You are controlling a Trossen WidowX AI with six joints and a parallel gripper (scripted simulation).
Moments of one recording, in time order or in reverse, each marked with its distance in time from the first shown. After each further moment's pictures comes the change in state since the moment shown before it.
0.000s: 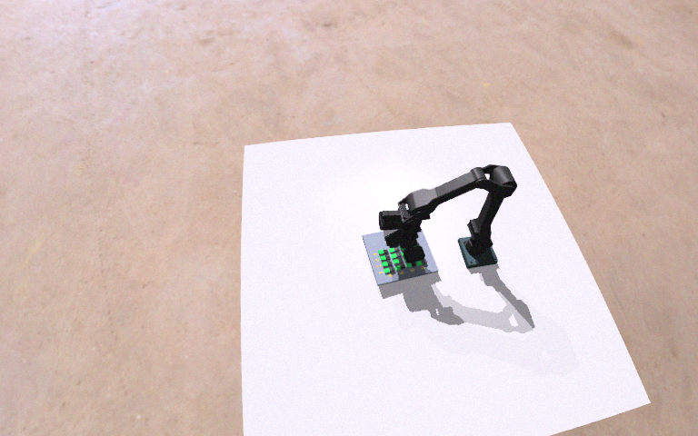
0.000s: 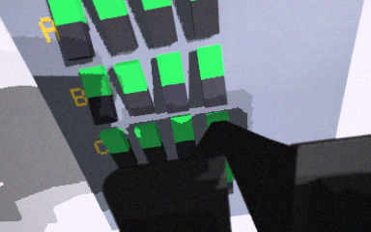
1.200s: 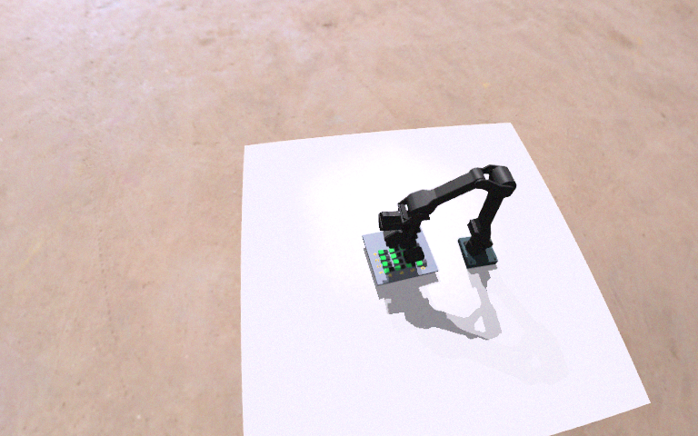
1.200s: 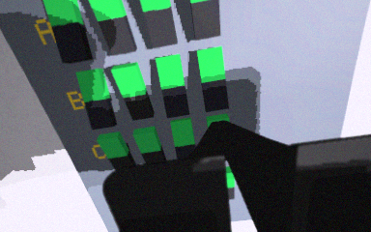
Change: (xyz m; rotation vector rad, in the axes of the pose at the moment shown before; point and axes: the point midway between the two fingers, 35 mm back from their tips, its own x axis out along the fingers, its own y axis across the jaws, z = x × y) arm 0.004 0.000 0.001 0.000 -0.003 0.000
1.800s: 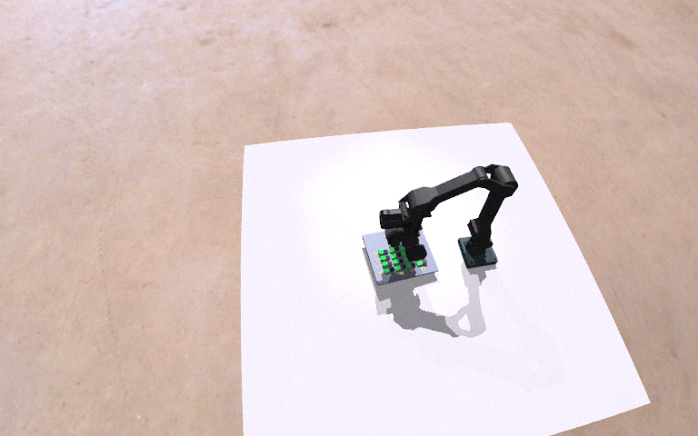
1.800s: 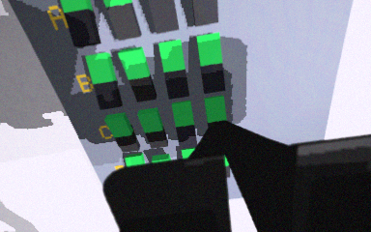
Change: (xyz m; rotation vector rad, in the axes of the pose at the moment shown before) arm -0.016 0.001 -0.005 -0.006 0.022 0.004
